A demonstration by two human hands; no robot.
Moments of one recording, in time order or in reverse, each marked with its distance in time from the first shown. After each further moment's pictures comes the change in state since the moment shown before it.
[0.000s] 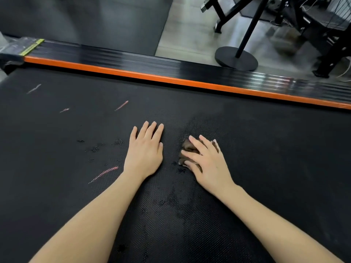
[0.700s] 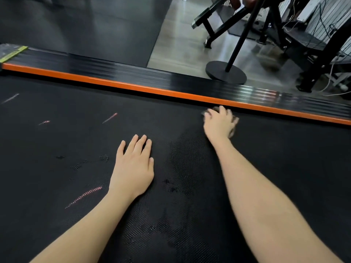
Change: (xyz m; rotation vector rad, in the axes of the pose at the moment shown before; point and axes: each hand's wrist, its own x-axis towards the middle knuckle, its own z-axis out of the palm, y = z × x) left_hand 0.003 -0.005 0.010 0.047 0.037 -0.007; right_hand 0.142 0.105 0.003 -0.156 0.139 0.696
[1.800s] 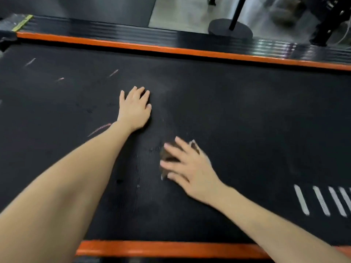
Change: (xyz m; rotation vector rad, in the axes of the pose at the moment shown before) left_hand -0.002 0.008 -0.021 0.031 -0.130 -0.051; right_hand -0.292 0.041 -0.077 0.216 -0.243 -0.909
